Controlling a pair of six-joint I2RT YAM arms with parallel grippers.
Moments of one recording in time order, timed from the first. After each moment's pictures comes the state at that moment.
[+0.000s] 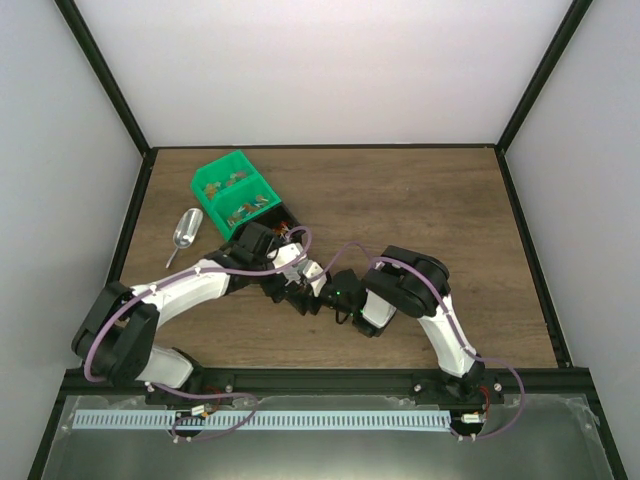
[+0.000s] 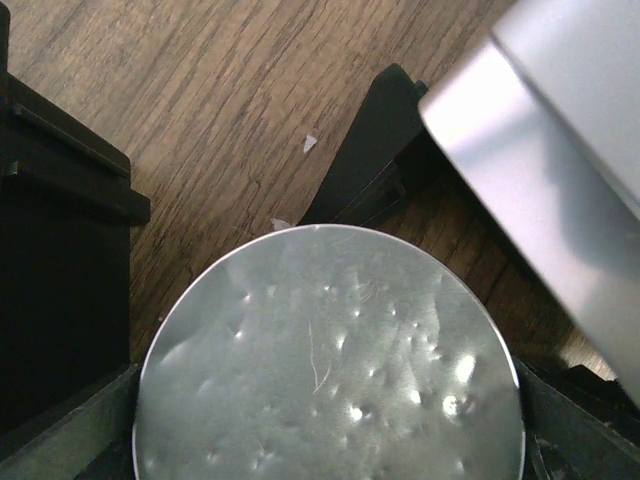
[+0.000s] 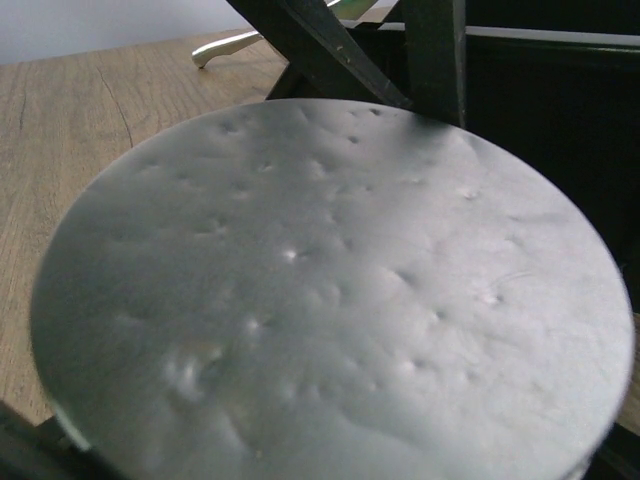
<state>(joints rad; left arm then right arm) -0.59 1.42 0.74 -0.29 0.21 0.40 0.91 2.18 0.61 1.33 -0.19 -0.02</state>
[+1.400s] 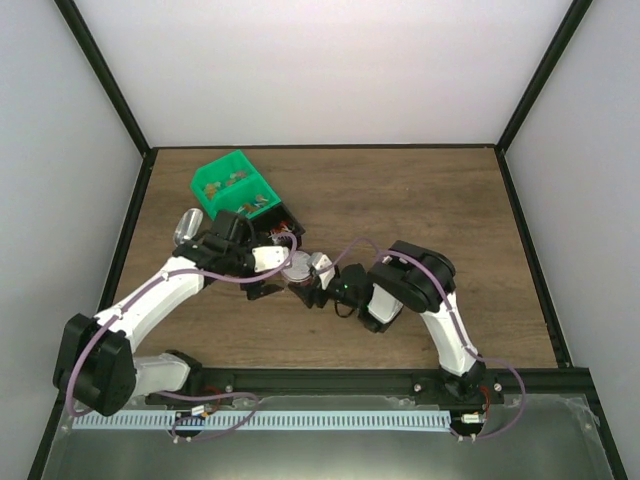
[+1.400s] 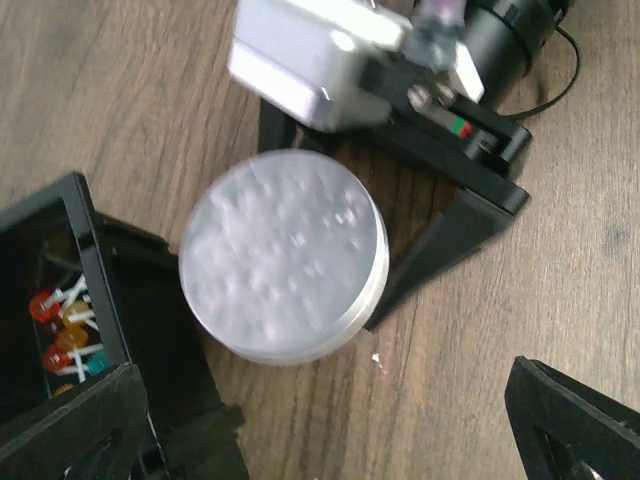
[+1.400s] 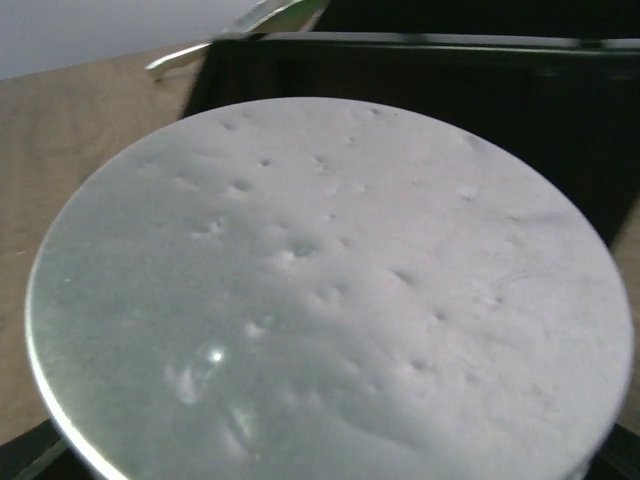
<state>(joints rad) -0.45 1.27 0.85 -0.58 0.43 0.92 0.85 2.17 0.59 1.35 -0.23 0.00</state>
